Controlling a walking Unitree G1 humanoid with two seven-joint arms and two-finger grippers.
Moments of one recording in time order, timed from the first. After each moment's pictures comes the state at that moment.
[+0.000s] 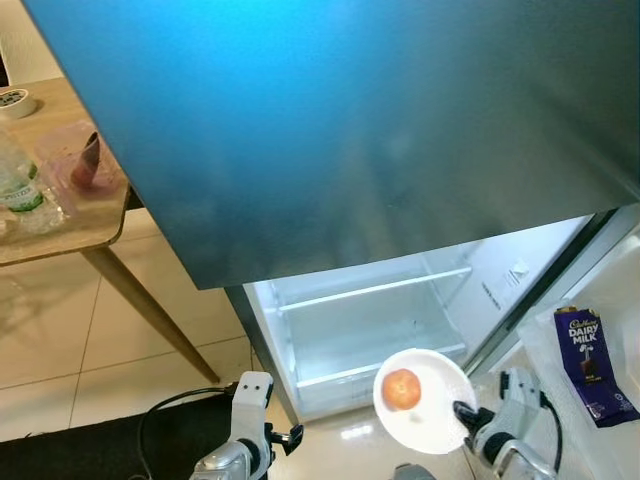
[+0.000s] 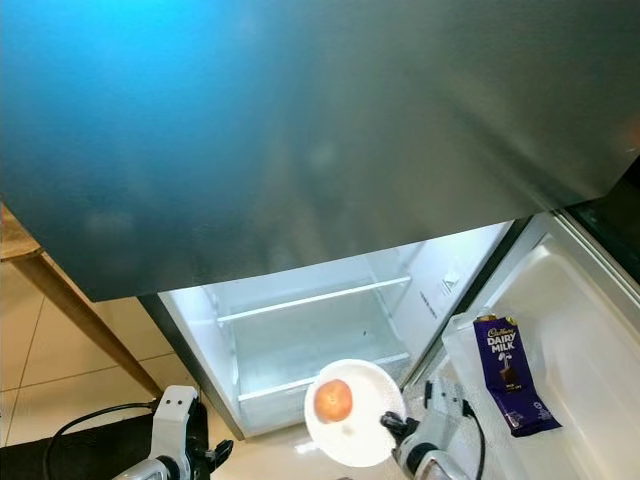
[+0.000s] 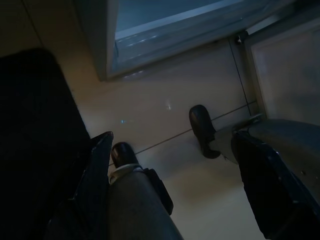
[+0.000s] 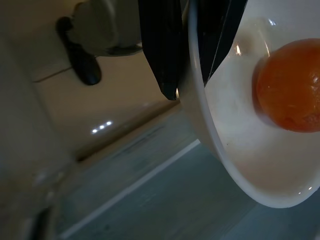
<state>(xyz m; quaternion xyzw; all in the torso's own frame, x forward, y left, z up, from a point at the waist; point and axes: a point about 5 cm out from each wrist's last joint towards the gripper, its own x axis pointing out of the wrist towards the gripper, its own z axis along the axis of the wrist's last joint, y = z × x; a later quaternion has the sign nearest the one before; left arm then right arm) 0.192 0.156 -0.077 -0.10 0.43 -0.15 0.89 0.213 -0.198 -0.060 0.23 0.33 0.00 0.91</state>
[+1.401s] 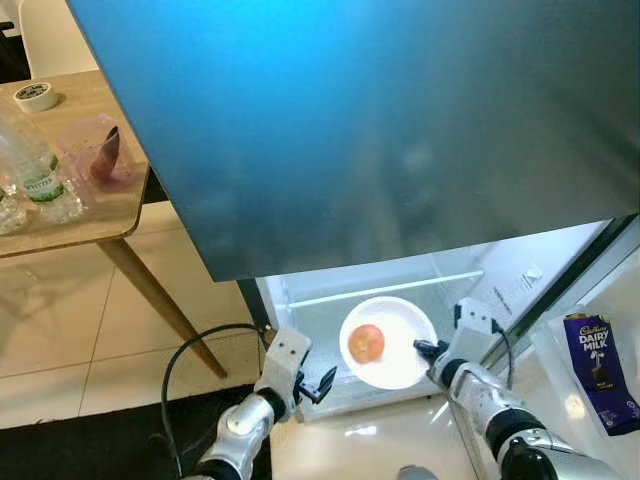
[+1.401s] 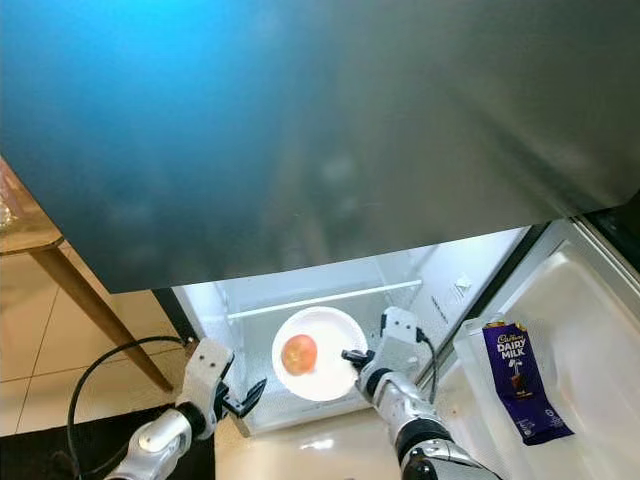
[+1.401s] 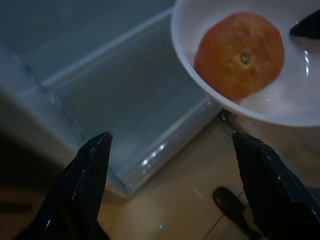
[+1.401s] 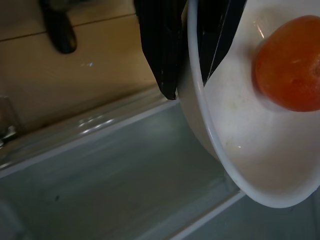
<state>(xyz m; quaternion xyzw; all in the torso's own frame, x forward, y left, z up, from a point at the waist) 0.235 0.125 -0.032 0.03 0.20 -0.28 0.94 0.288 -0.148 -0.015 0.21 0.34 0.04 0.92</state>
